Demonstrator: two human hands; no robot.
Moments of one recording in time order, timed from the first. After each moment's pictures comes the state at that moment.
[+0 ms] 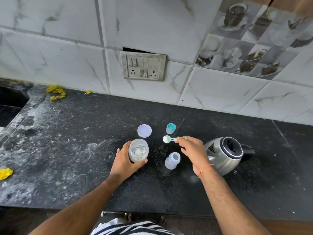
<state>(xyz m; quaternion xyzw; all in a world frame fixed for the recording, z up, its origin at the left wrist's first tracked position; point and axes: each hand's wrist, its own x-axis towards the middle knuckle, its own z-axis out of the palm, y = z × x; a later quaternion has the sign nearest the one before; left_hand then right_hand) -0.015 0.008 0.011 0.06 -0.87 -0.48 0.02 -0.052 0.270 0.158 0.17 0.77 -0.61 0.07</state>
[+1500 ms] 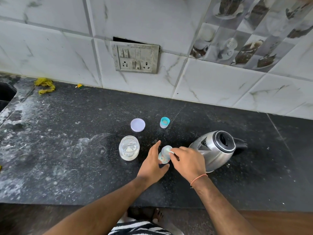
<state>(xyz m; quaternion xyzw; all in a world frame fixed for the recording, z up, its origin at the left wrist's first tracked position) -0.006 0.141 0.010 -0.02 -0.83 -0.54 -0.11 -0.020 0.306 0.112 -0.13 0.99 0.00 -0.07</state>
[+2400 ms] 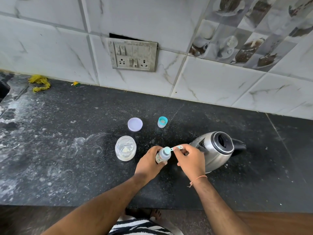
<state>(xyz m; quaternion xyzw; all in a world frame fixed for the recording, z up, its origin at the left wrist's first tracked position) -0.023 0.144 0.007 -0.01 -0.87 -0.48 -0.09 -0.025 0.318 0.107 0.12 0.91 -0.39 0.00</state>
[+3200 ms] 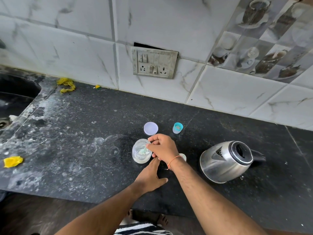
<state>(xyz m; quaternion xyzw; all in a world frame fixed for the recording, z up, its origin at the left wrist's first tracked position) 0.006 0.090 -0.003 -0.03 -0.87 -0.46 -0.19 -0.070 0.175 0.122 0.03 0.86 -0.46 0.20</state>
